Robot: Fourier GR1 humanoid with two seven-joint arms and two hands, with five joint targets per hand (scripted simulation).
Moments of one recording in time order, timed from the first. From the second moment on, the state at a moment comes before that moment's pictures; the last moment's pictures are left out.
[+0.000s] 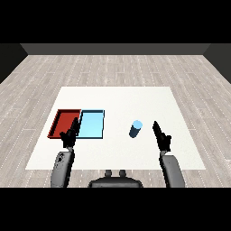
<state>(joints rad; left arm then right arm) -0.03 0.08 0.03 -1.54 -0.01 0.02 0.00 0.04 -0.14 0.01 -1.58 0.01 0.01 0.01</state>
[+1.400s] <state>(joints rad) 0.00 0.05 0.05 -1.61 0.08 -0.10 -0.29 -0.11 -0.02 -0.02 -1.45 -0.09 0.07 -0.25</state>
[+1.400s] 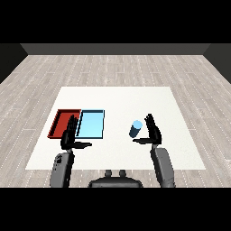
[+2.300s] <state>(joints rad) -0.02 0.07 0.08 -1.61 0.13 -0.13 -0.28 -0.26 -0.03 -0.10 -1.11 -0.14 0.08 -0.34</state>
